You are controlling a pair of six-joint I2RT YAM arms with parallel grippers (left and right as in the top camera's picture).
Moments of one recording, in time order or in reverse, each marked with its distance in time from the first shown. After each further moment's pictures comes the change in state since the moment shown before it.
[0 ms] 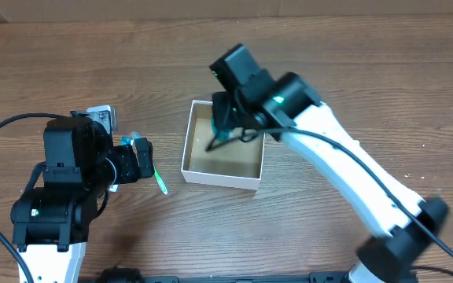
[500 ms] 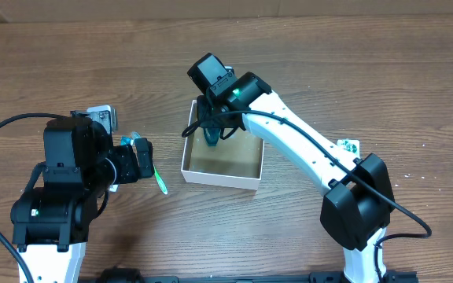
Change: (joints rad) left arm 0.000 0.000 0.000 0.000 0.000 0.002; right arm 0.000 0.231 -0.002 0.124 -0.006 0.083
